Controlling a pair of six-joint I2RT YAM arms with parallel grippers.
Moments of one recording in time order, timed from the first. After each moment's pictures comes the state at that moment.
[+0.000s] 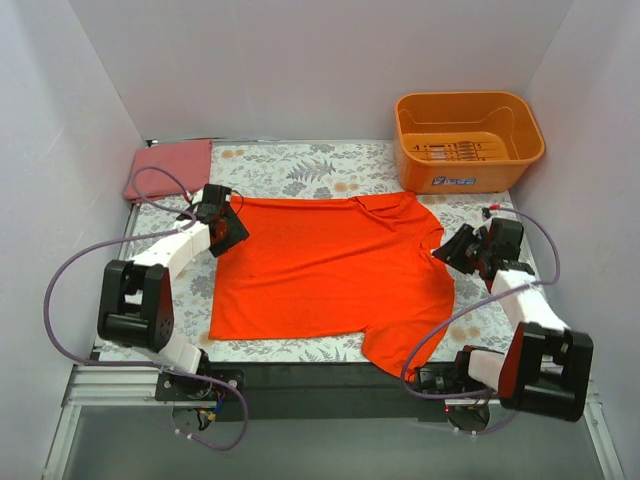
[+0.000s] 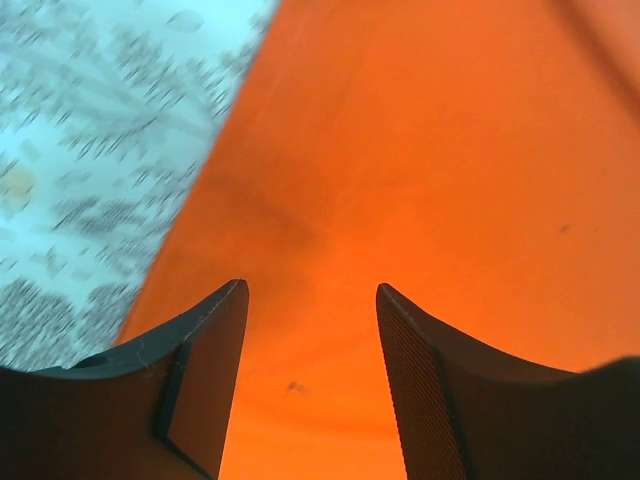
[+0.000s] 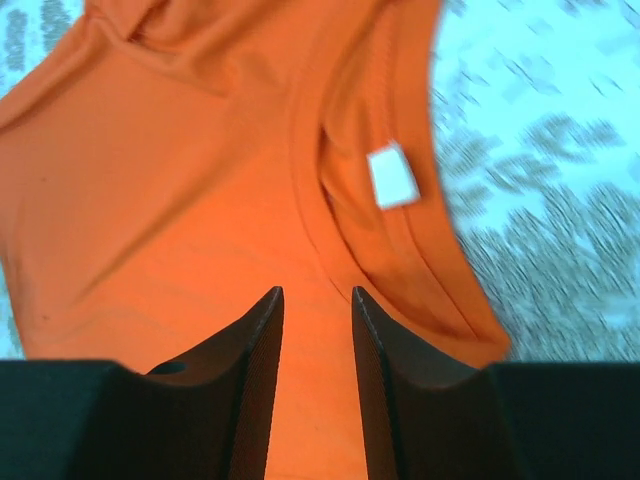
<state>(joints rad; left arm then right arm) -0.18 1.52 0.94 -0.46 -0.20 -0.72 -0.17 1.11 0.53 -0.21 -0.42 0.44</state>
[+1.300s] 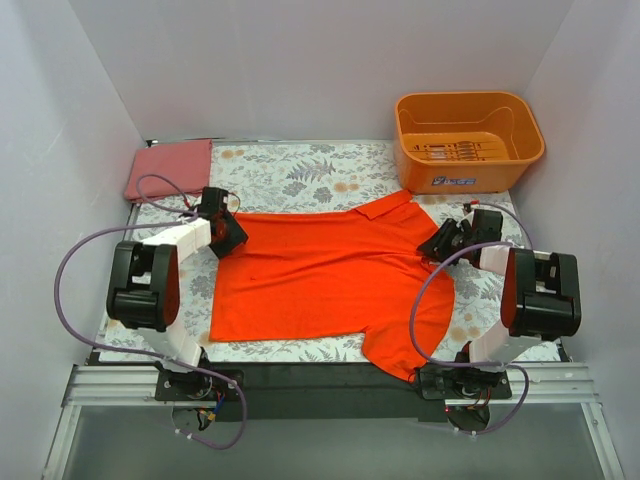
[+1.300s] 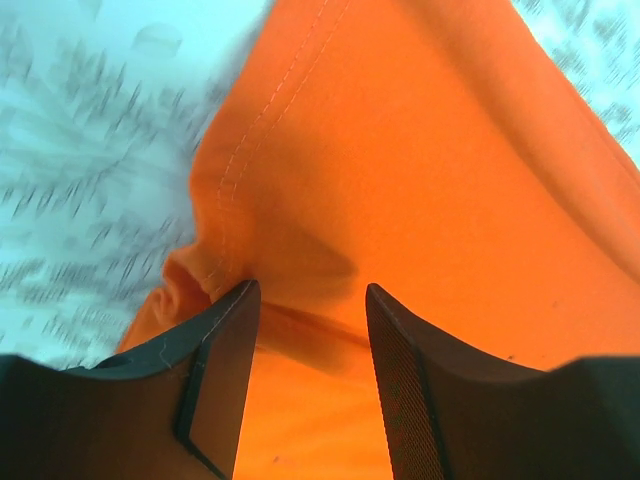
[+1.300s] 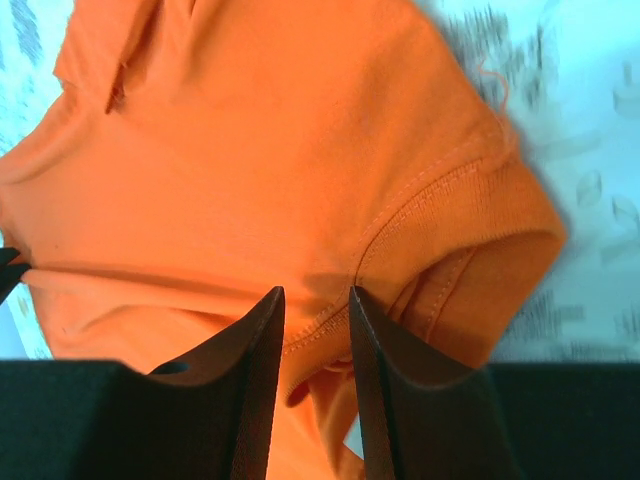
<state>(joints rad) -0.12 1.73 1.00 -0.35 -0.11 -0.75 -0.12 1.63 0.68 0.09 -0.52 0.51</state>
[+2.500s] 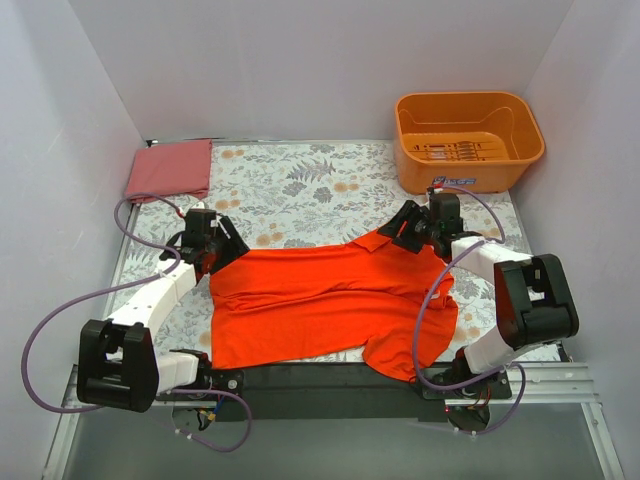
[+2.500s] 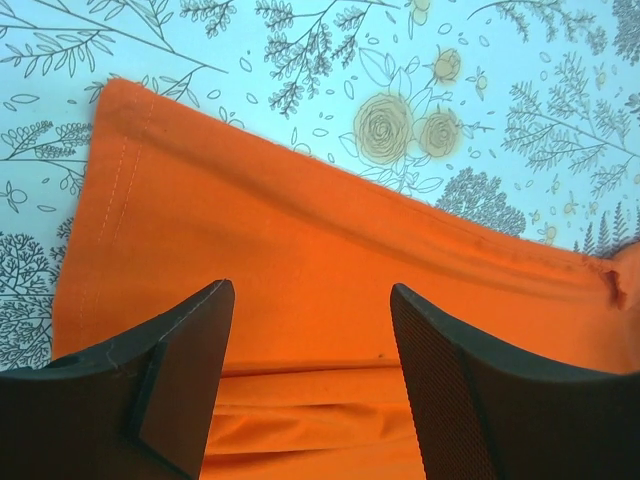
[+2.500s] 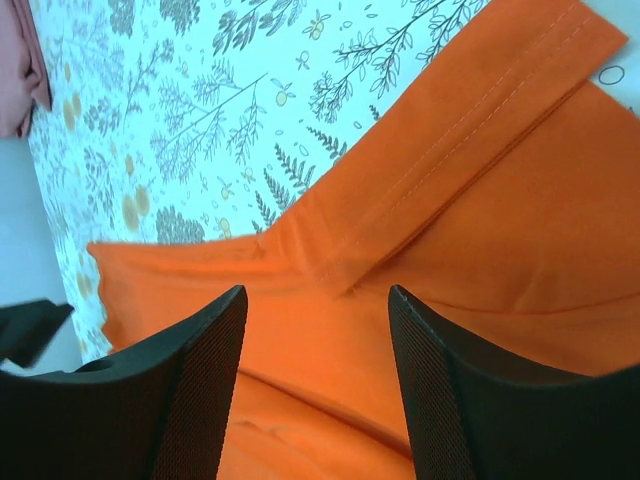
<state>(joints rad) -0.16 1.25 0.74 -0.35 -0.01 -0.68 0.21 1.52 0.75 0.07 -0.39 0.72</state>
